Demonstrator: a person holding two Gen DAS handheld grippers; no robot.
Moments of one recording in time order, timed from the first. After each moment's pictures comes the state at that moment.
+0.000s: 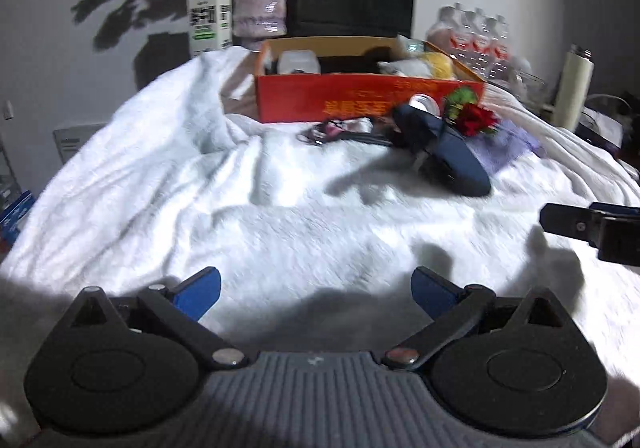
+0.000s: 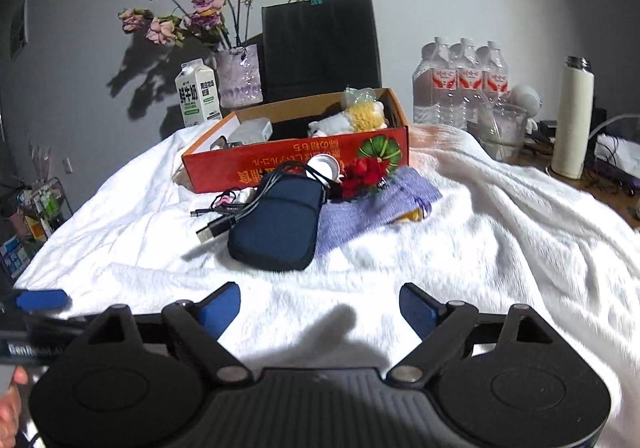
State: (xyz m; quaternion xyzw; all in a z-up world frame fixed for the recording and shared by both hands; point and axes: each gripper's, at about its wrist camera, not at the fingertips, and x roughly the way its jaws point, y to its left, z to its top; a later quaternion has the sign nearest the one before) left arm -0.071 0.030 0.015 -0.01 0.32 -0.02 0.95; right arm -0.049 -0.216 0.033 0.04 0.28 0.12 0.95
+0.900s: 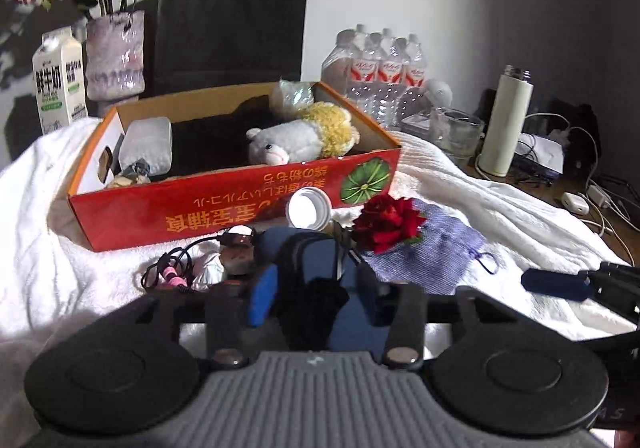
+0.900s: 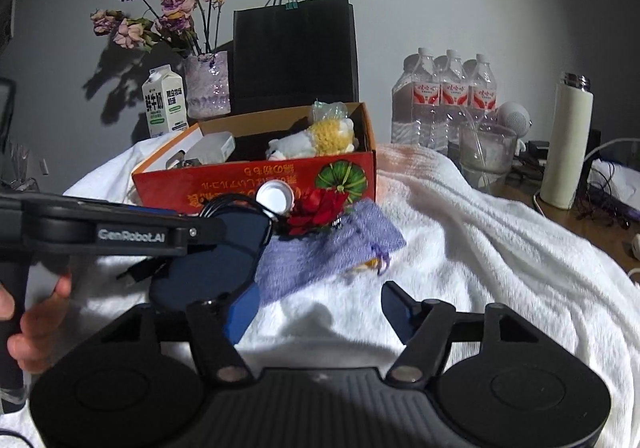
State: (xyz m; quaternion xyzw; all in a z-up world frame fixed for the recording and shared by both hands) left arm 0.088 -0.042 0.037 0.00 0.29 -0.15 0.95; right arm 0.028 -0.233 0.042 0.00 0.26 0.11 0.96
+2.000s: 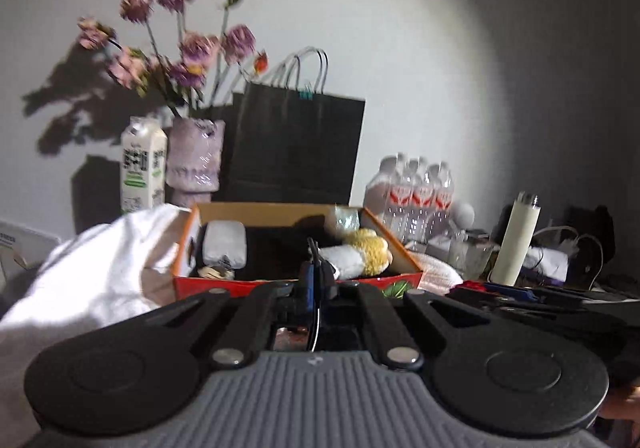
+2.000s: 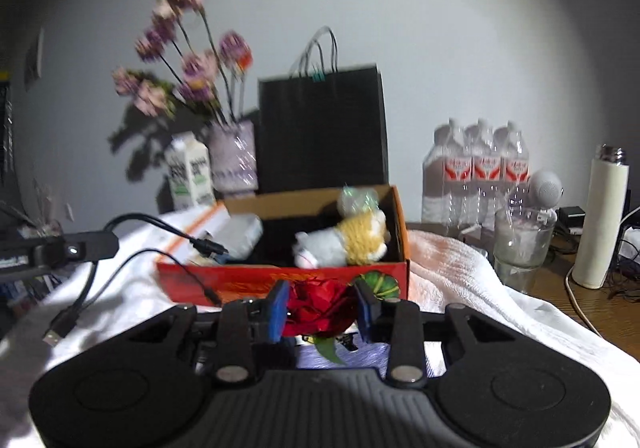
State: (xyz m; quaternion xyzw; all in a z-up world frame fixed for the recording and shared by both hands) left arm -0.003 0.011 0.115 -0.06 0.14 -0.09 0.98; right arm 0.034 -0.228 0.093 0.03 0.16 0.15 0.97
